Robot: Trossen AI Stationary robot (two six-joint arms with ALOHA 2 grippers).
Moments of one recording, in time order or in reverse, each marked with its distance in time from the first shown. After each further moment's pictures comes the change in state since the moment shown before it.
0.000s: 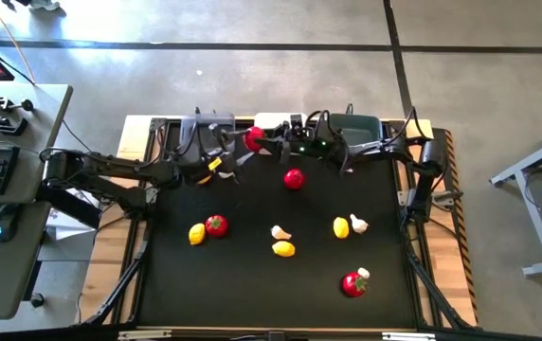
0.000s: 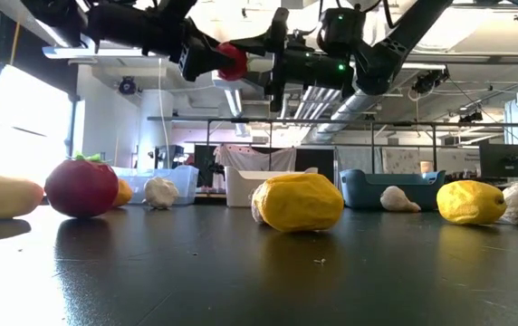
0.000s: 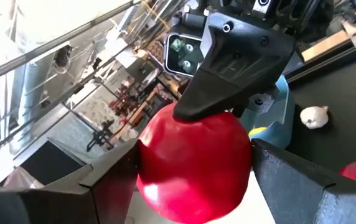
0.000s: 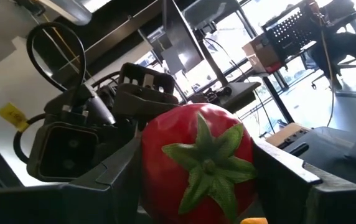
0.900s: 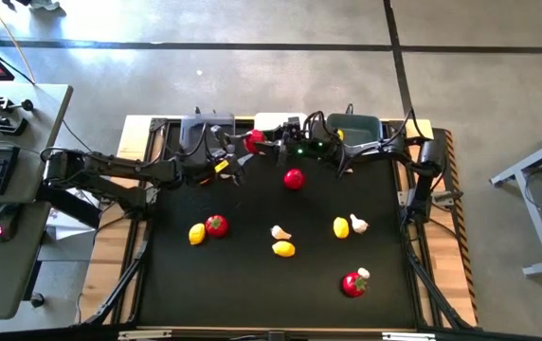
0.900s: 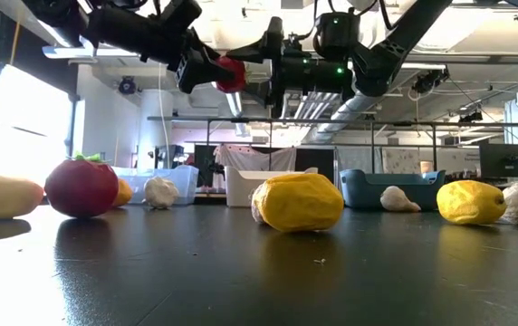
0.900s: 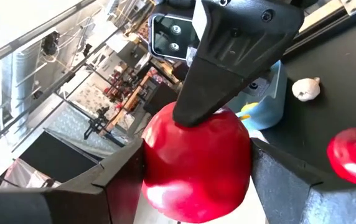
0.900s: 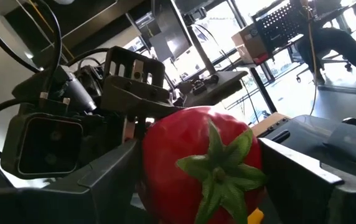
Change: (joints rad) left arm 0.000 0.003 0.003 -0.103 -0.042 -0.001; right arm -0.013 0.003 0.001 -0.056 0.023 -0.065
